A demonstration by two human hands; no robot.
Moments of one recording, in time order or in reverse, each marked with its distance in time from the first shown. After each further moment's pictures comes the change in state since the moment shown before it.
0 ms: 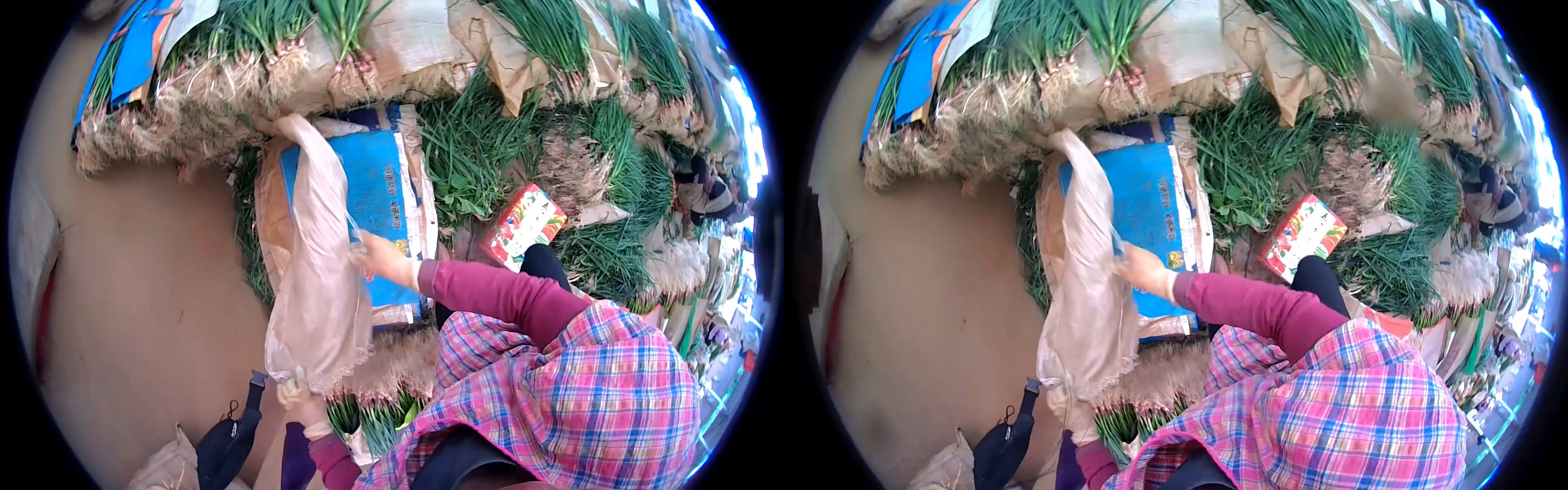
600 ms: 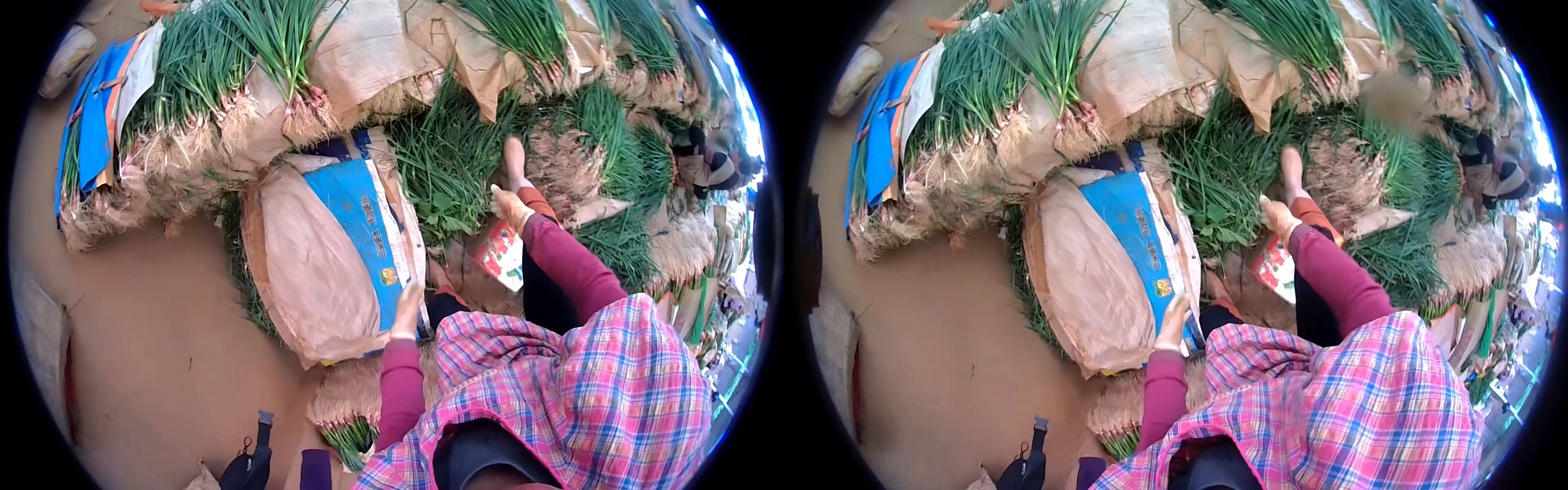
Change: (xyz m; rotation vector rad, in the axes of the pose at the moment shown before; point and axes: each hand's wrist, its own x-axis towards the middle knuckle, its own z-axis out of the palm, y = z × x) left_hand 0.178 0.333 0.132 -1.845 -0.907 -0.493; right_hand 0.001 0.307 -0.336 0.598 0.385 0.787
